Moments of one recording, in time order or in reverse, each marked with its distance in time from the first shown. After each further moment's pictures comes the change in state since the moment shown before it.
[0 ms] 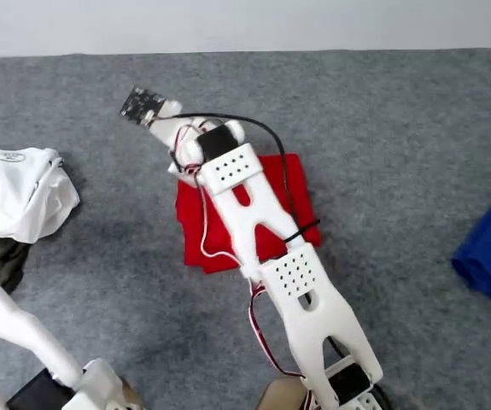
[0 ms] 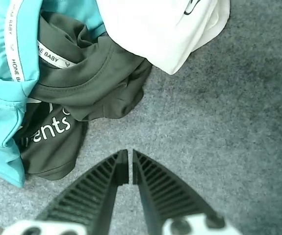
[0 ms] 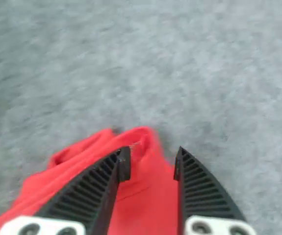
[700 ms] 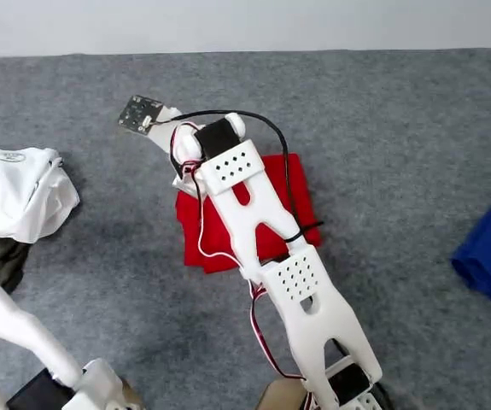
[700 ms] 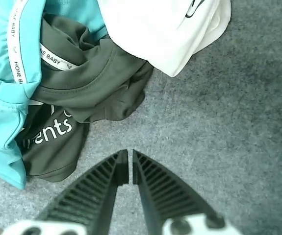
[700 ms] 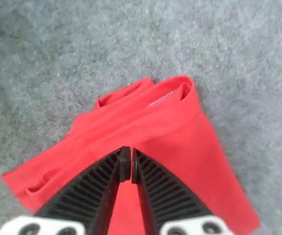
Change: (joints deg) left arm 0.0 0.0 0.0 -0.5 0.0; right arm 0.2 -5.9 0.5 17.0 0.0
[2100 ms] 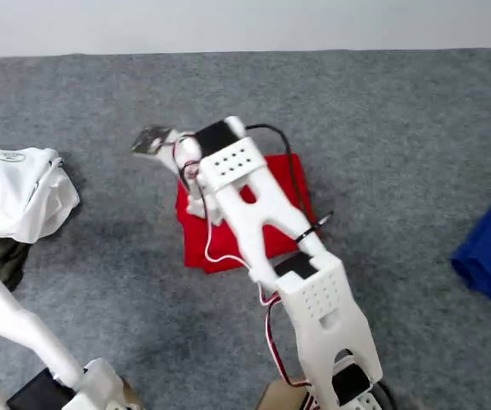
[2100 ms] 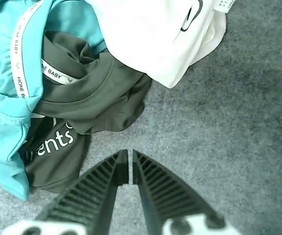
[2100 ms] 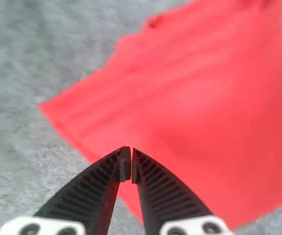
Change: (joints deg) left arm 1.6 0.0 0.0 -2.1 0.0; right arm 0.2 -17.1 32.8 -0.4 0.0
